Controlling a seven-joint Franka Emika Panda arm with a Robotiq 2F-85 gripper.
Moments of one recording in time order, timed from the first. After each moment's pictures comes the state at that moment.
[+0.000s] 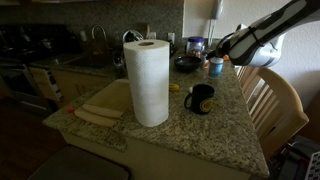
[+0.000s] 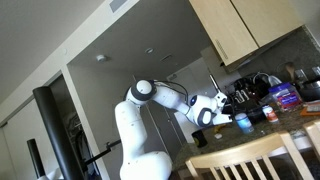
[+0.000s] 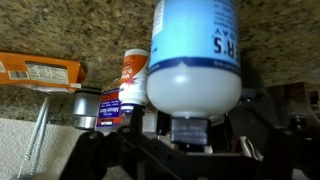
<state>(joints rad) 0.37 0.12 -0.46 -2.39 0.44 3.47 -0.37</state>
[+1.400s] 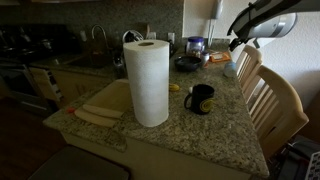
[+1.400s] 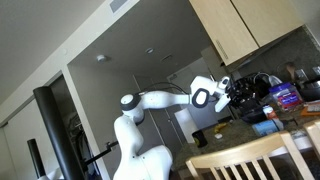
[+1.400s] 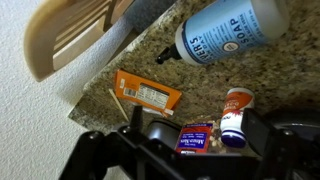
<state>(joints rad) 1.35 0.65 -1.76 -2.27 0.72 2.76 -0.62</state>
